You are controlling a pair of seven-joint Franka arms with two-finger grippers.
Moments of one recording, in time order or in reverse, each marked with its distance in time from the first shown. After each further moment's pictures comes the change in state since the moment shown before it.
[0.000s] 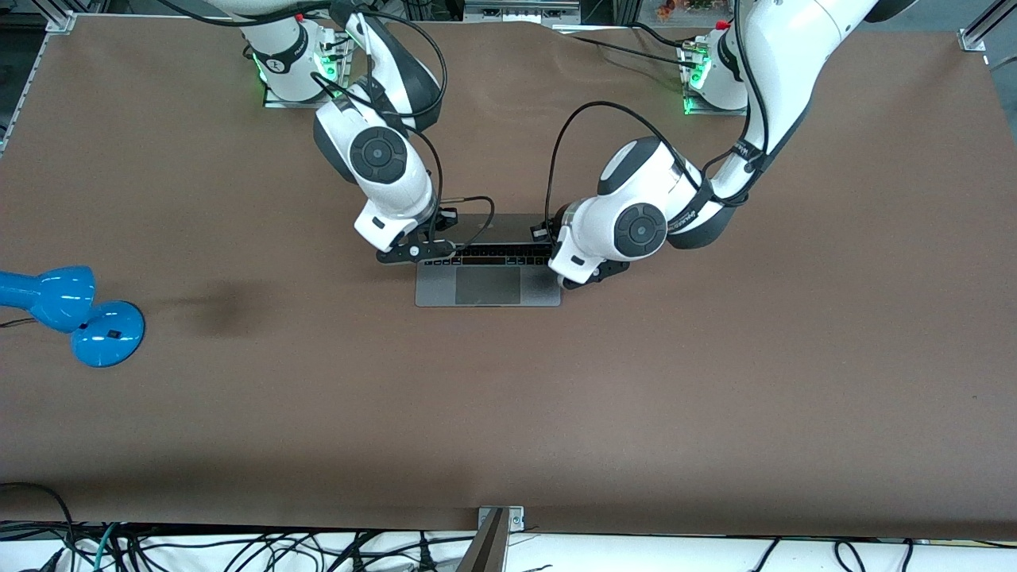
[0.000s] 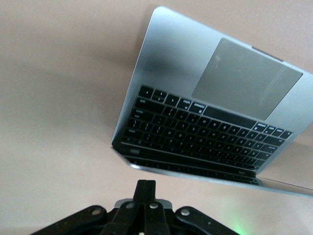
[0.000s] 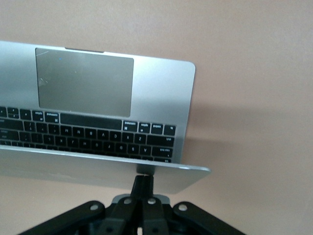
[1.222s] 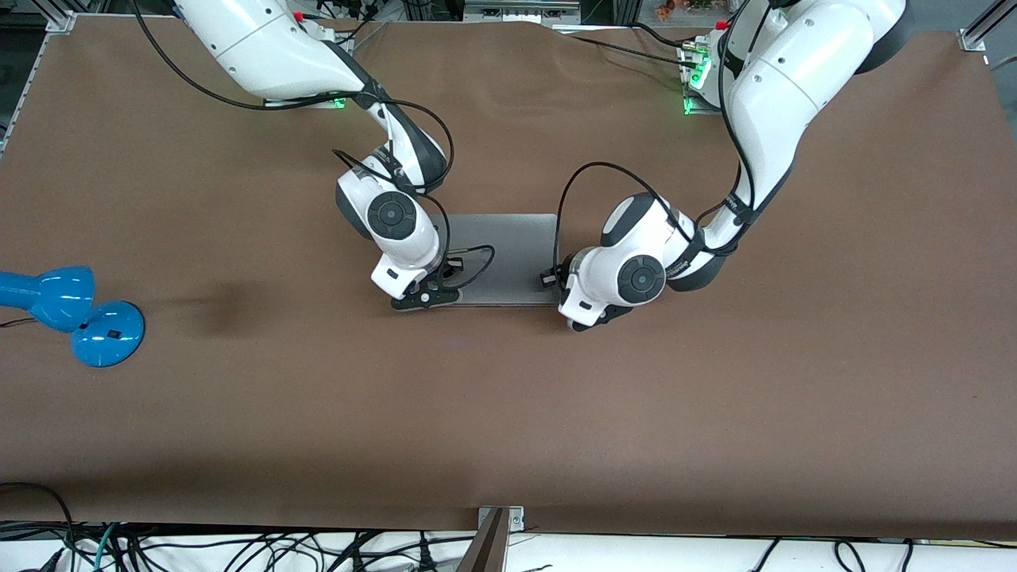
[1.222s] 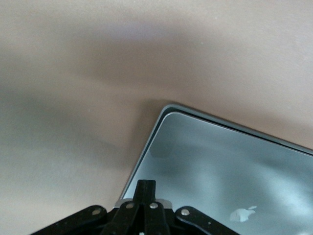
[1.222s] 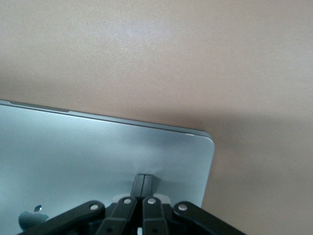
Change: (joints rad) left arm -0.008 0.217 0.048 0.093 0.143 0.130 0.007; right arm -0.006 0.263 -0.030 0.052 -0.128 0.291 -0.016
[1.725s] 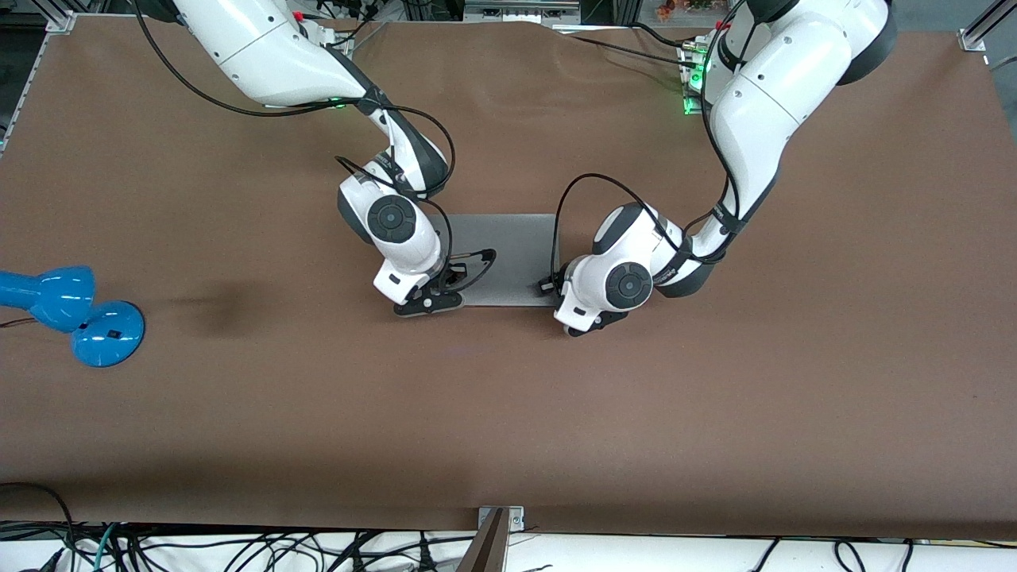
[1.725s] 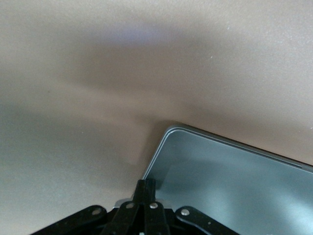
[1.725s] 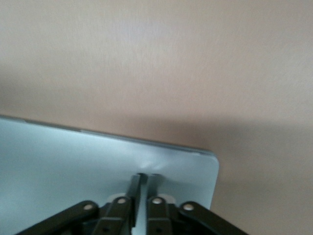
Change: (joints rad) left arm -0.061 0.027 0.061 0.028 0.008 0.015 0.000; right arm -0.004 0.007 -0.001 0.042 -0.002 0.011 -0.007
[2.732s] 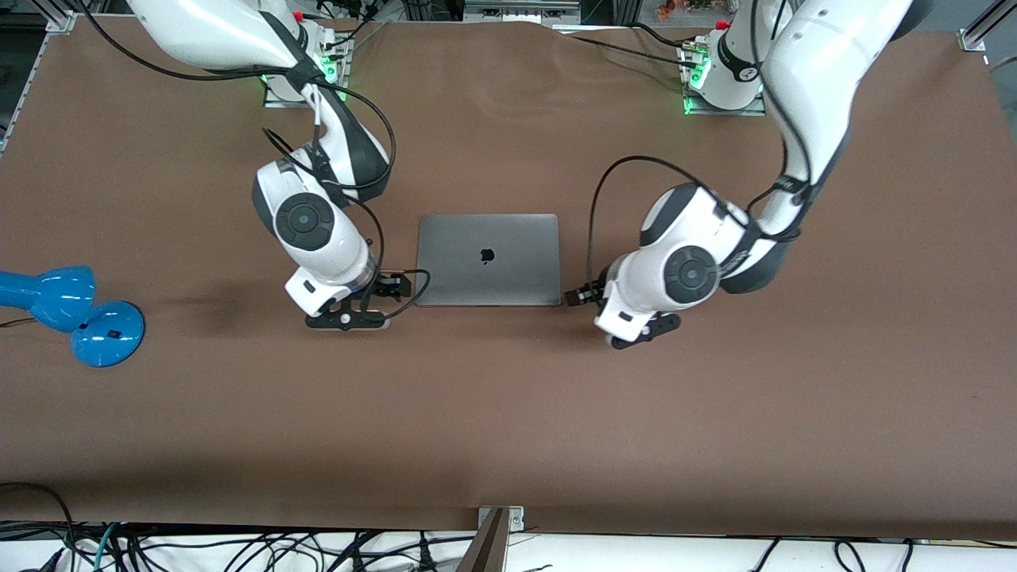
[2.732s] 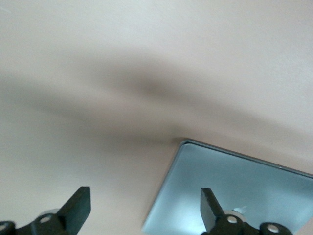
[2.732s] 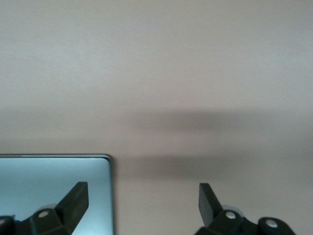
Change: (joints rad) left arm 0.105 -0.216 0.010 0.041 0.029 -0.207 0.088; right arm -0.120 -0.182 -0.040 0.031 0.000 -0.280 -0.006
